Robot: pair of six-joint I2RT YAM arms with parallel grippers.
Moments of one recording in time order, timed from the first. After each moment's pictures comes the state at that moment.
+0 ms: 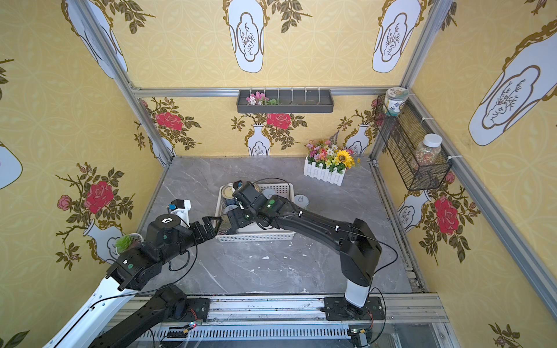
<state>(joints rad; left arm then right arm) -0.57 0.64 0.77 -0.71 -0.07 -0.78 0.94 1.72 1.48 -0.57 0.04 0.37</state>
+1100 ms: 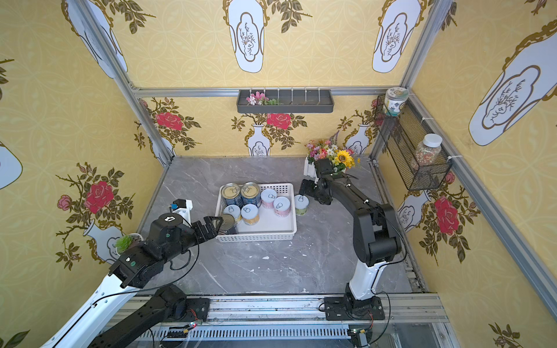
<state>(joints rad) -0.57 0.66 0.77 -0.72 -0.07 -0.78 0.21 1.80 1.36 -0.64 -0.19 0.49</state>
